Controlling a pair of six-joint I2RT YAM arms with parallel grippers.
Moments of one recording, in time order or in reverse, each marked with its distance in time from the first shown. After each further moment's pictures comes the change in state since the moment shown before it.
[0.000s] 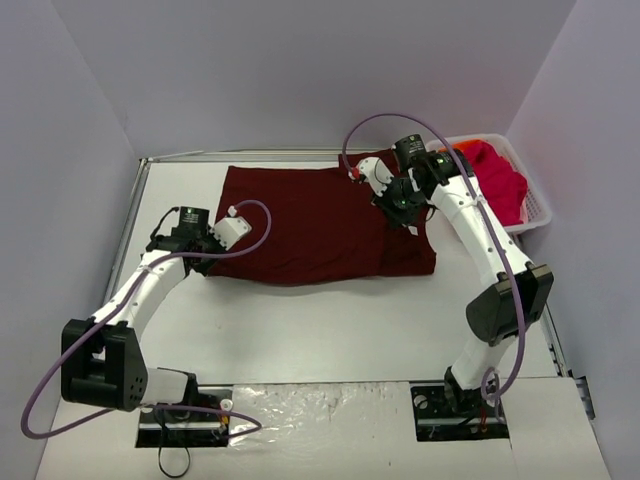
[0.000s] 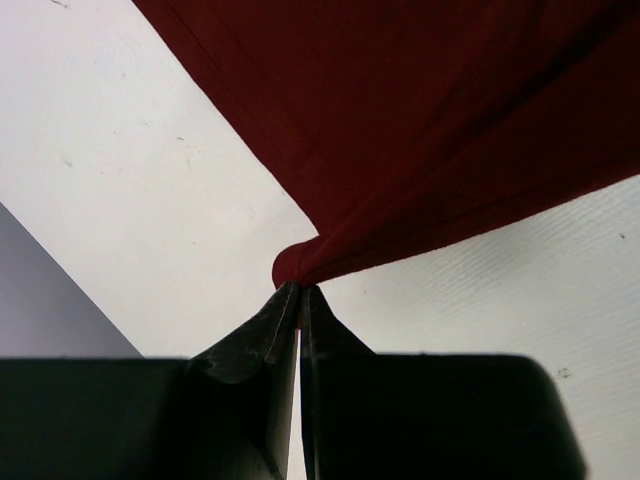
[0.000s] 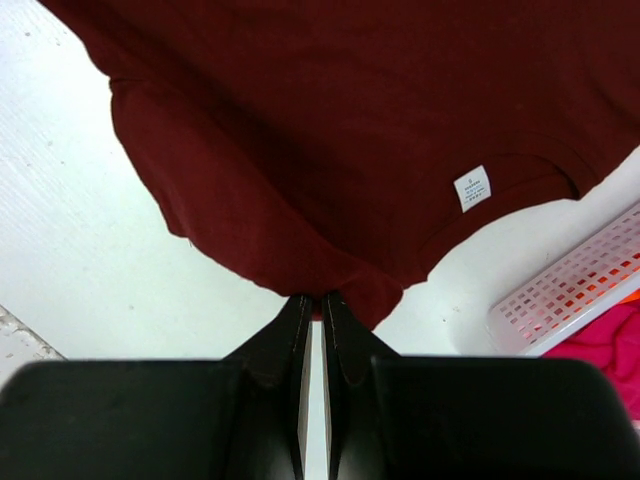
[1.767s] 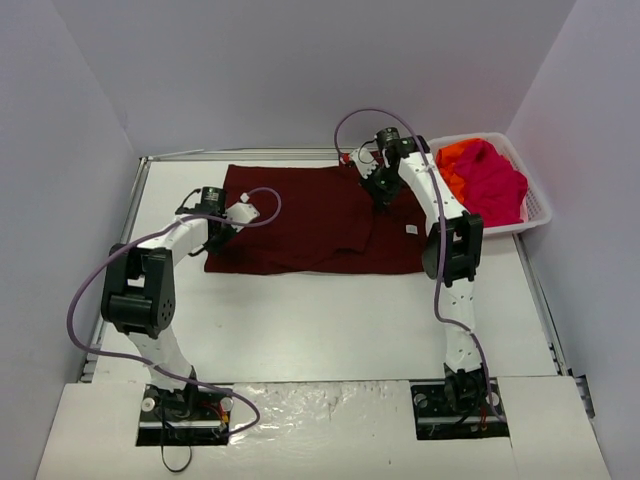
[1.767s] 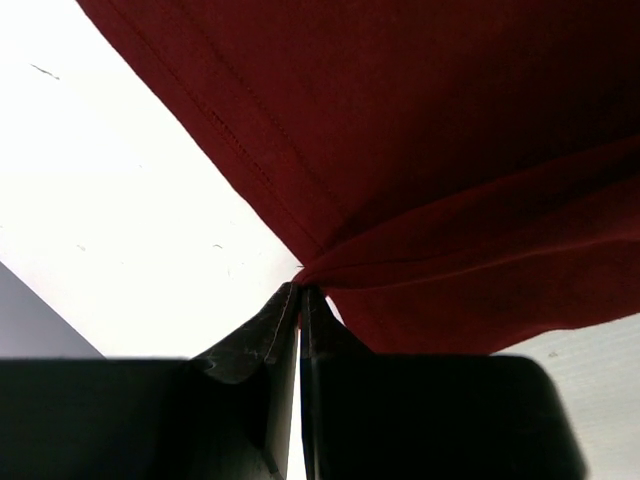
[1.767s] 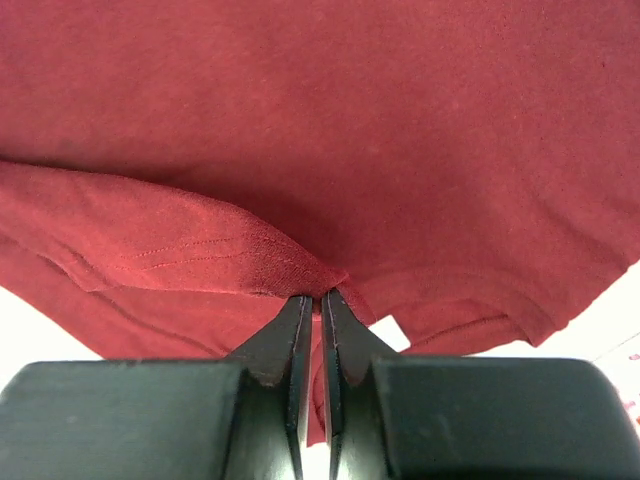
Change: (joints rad) left arm 0.009 0.452 0.244 0.114 -0.096 0.038; right arm -0.093 0.654 0.517 0.045 0.002 -0.015
